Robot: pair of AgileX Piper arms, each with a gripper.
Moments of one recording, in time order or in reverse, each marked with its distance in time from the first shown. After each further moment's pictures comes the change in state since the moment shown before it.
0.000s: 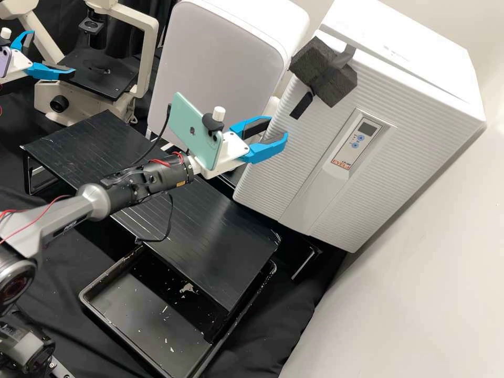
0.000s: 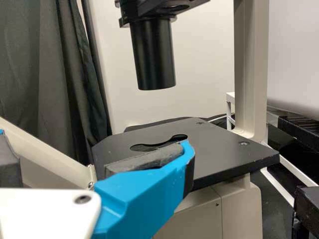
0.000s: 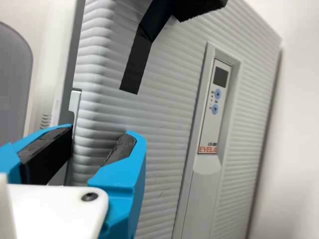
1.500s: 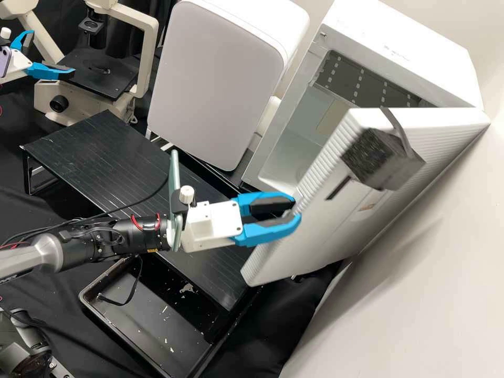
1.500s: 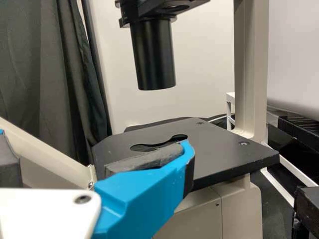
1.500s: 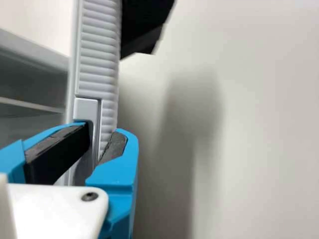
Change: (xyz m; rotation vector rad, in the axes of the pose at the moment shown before) left arm 0.000 0.000 0.000 0.000 0.000 0.000; right arm -0.065 0.053 0.083 0.003 -0.289 0.352
